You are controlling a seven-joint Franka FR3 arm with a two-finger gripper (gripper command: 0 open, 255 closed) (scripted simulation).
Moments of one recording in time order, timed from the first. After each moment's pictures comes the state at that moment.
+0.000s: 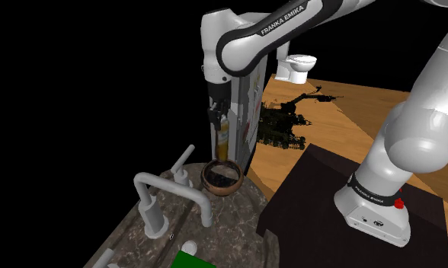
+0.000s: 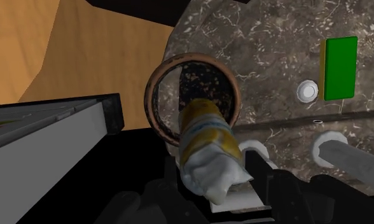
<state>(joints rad) 0.06 0.00 0.27 -2.17 -0.01 2.13 0.05</state>
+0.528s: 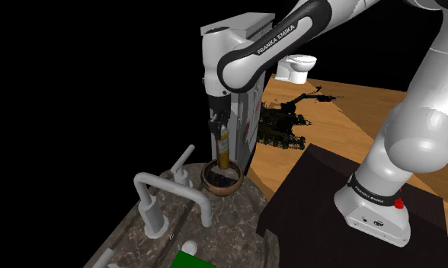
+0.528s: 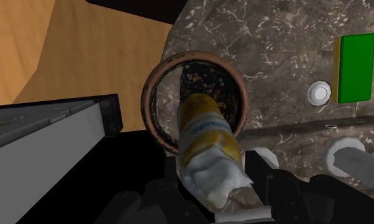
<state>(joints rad) 0.06 0.06 0.27 -2.22 -0.03 2.23 0.07</state>
